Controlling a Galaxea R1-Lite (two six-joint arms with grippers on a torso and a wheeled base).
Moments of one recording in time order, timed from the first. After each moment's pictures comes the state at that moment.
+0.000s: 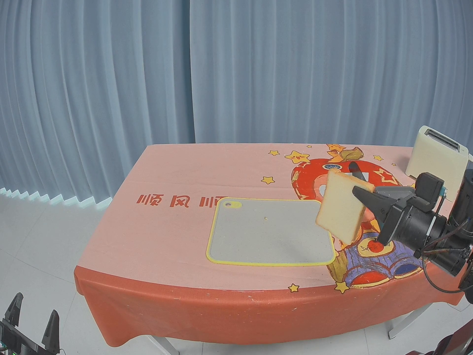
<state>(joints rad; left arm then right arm) 0.00 0.02 -0.02 0.00 0.02 -0.02 0.58 1.43 -0.39 -0.94 -0.01 0.31</state>
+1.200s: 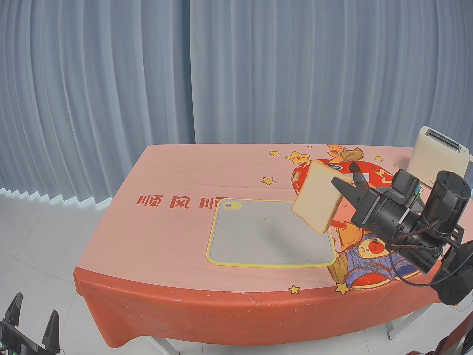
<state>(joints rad) 0.00 0.02 -0.02 0.00 0.02 -0.02 0.60 1.65 -0.42 -1.20 -0.07 0.56</state>
